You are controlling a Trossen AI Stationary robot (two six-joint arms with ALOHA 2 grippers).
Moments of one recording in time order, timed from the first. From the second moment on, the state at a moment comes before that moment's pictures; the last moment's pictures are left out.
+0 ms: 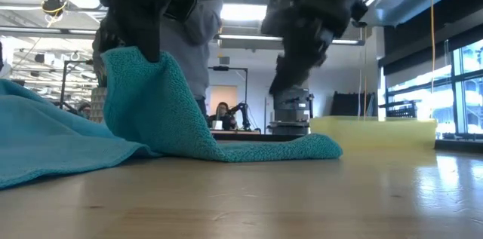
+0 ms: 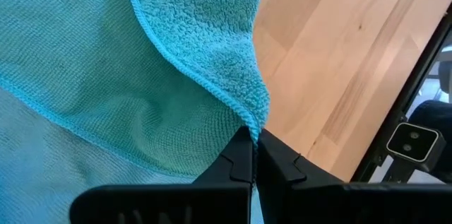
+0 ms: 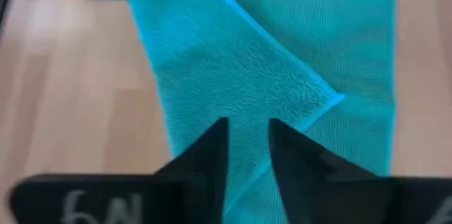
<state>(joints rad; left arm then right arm) -0.24 1.52 1.06 -0.61 0.09 -0.97 -0.07 1.71 1.06 -0.28 -0.26 0.03</state>
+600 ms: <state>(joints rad) -0.31 1.52 1.06 -0.54 0.01 -0.91 -0.07 1.86 1.06 0.19 -0.41 -0.02</state>
